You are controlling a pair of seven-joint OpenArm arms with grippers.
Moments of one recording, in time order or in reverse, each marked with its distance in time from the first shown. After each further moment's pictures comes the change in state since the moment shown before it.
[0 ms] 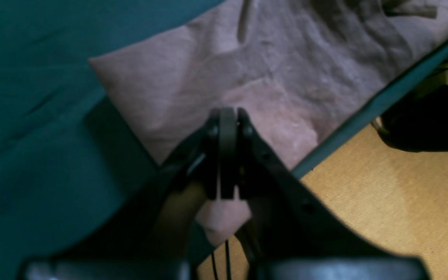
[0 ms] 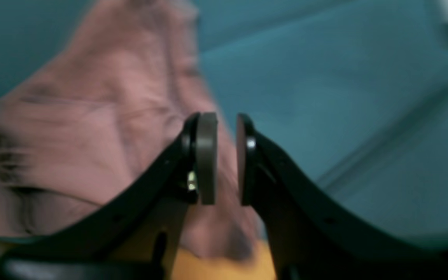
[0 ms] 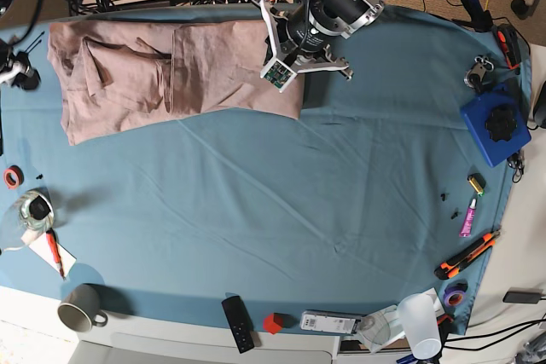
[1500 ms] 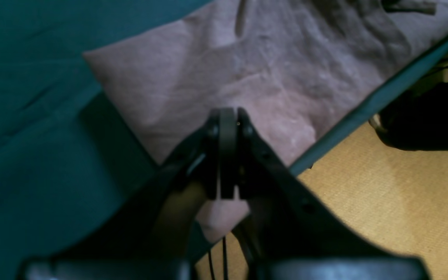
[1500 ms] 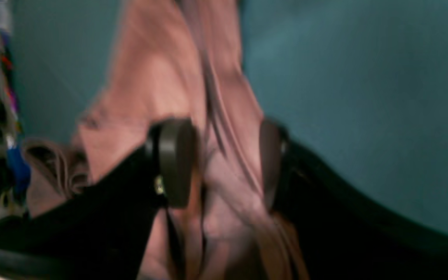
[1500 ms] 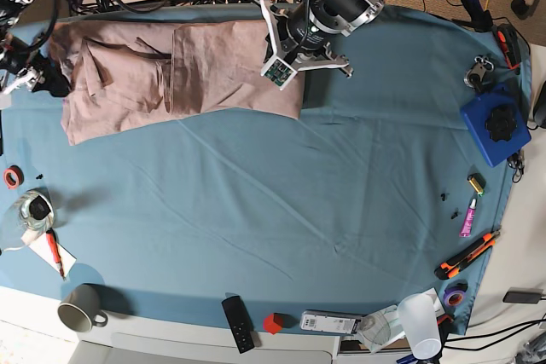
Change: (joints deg) left arm 0.6 0.0 0.0 0.0 0.0 0.0 -0.2; right arm 4.4 0.6 -8.1 -20.3 6.4 2.3 1.3
